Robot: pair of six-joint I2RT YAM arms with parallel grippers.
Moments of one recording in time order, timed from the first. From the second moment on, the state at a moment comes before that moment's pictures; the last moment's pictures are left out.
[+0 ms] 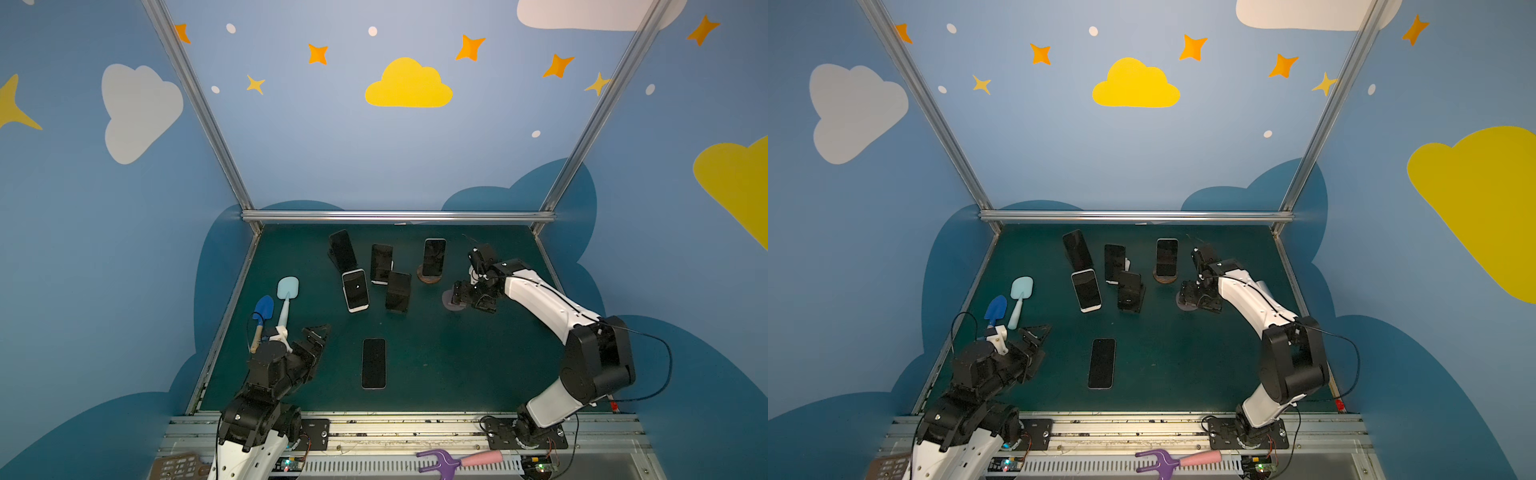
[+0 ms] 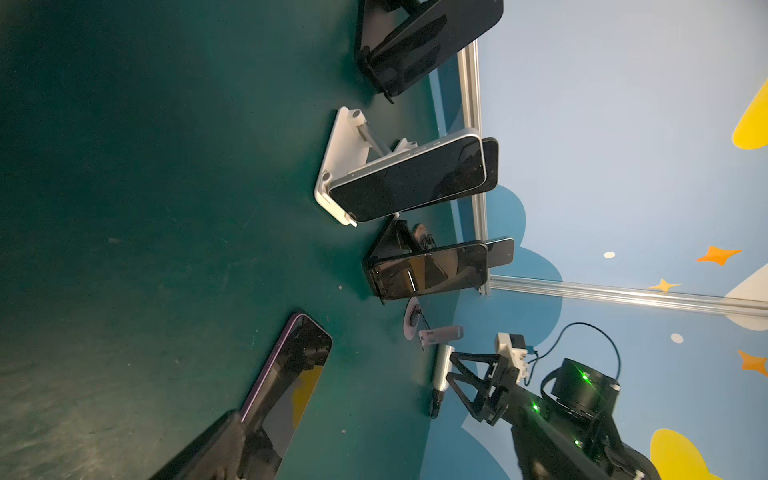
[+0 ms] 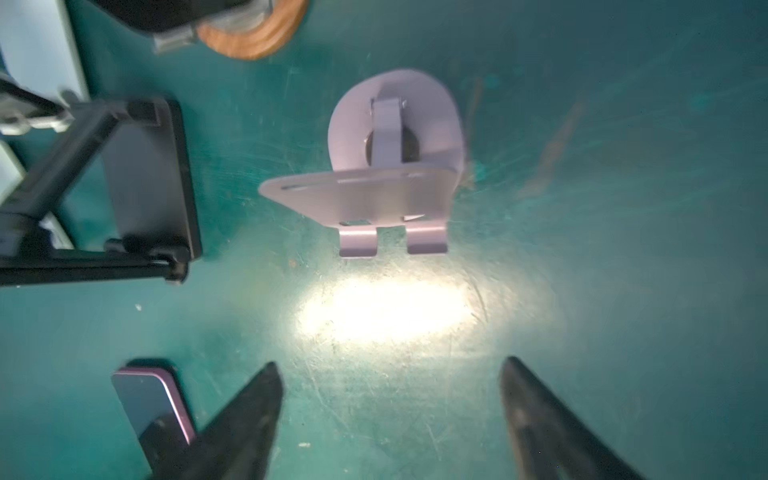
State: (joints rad) left arm -0.24 0.20 0.41 -0.69 0.22 -1.31; right arm 0.39 1.60 1.24 -0.91 -0.05 0.49
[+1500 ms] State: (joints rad) left arm -0.24 0.30 0.42 -0.65 0.23 -1.29; right arm 0.33 1.85 1.45 -0.85 0.08 0.49
